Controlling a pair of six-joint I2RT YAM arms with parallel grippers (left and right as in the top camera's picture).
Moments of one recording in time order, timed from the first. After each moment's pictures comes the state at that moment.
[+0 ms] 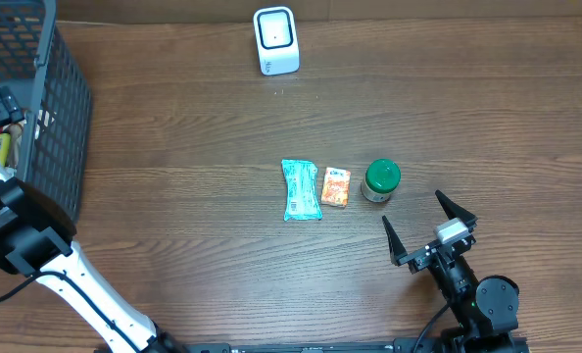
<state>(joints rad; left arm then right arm) 0.63 2.40 2.45 -1.22 -0.15 0.13 0.18 0.01 0.02 -0.01 -0.24 -0.14</state>
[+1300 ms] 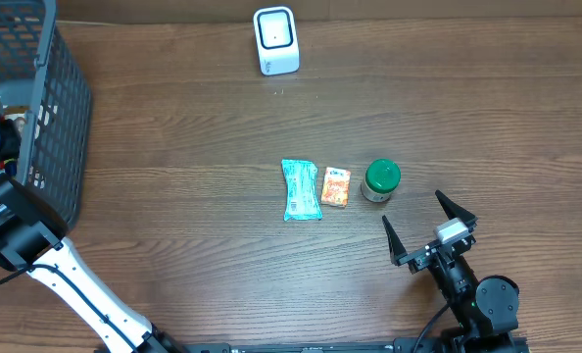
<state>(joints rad) 0.71 2.60 2.46 -1.23 -0.01 0.31 0.18 0.01 0.02 -0.01 -0.24 -0.14</state>
